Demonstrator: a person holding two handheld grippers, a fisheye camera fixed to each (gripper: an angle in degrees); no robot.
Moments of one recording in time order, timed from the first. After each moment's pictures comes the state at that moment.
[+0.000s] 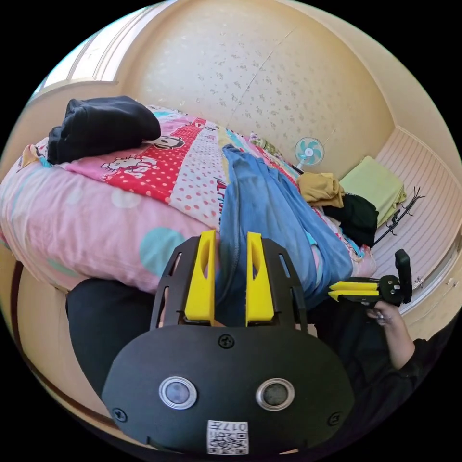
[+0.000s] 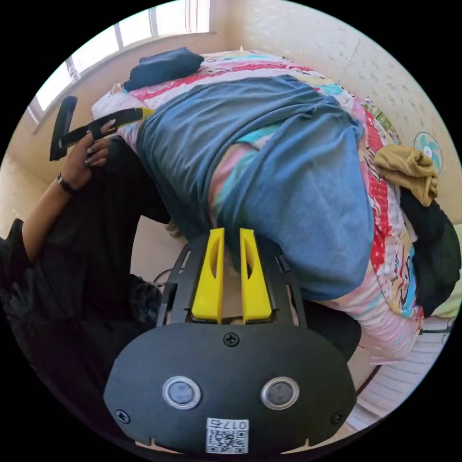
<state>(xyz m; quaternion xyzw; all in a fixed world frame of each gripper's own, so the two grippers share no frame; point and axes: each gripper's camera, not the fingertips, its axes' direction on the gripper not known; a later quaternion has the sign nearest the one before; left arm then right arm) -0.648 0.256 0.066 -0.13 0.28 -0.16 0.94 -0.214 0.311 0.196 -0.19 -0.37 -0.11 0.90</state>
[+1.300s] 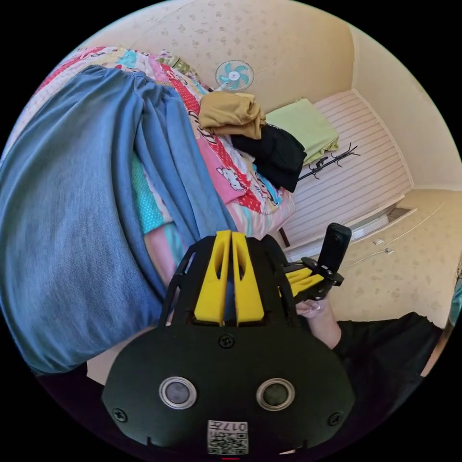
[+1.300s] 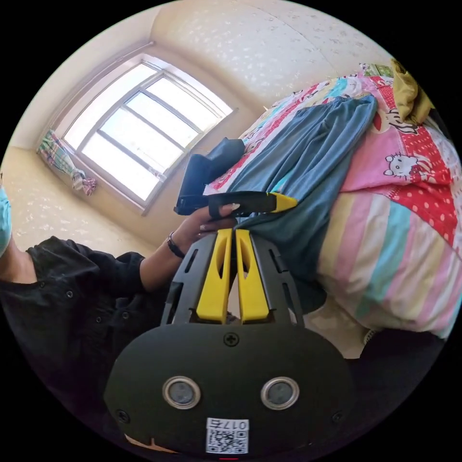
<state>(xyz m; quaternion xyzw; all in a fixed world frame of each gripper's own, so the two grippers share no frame) -0.457 0.176 0.108 -0.26 0.58 -0.12 0.76 -0.086 0.361 0.284 -0.16 -0.73 0.00 0.66</state>
